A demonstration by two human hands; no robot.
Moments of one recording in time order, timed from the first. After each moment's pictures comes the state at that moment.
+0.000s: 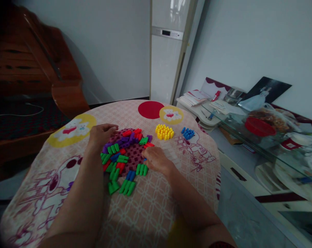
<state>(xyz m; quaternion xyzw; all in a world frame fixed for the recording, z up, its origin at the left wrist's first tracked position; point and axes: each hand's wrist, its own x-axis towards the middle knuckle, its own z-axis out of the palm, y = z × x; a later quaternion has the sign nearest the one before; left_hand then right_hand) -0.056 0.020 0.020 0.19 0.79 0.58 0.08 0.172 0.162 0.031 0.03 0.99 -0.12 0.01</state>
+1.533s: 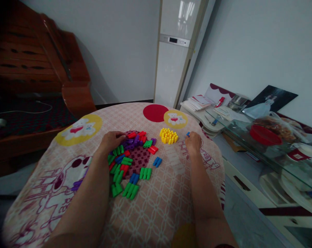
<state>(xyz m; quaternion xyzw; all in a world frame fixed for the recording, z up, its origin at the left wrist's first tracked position) -0.065 0.019 0.000 0.30 0.91 0.30 0.02 0.188 0.309 0.026 0.48 0.86 0.02 -0.17</state>
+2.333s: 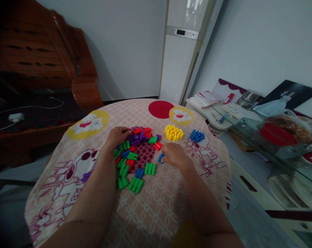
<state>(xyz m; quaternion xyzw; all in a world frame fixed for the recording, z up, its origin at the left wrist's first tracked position) -0.053 0.018 0.015 0.28 0.93 0.25 0.05 0.178 0.192 0.050 0.11 0.99 -0.08 0.07</state>
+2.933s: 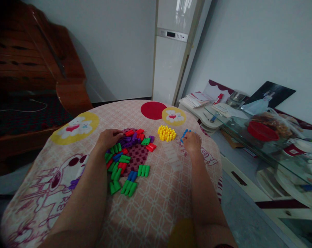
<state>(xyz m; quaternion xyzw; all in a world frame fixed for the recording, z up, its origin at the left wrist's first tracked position) -0.059 0.019 0.012 0.29 0.93 0.23 0.04 0.205 0.284 0.051 0.42 0.91 0.02 -0.07</state>
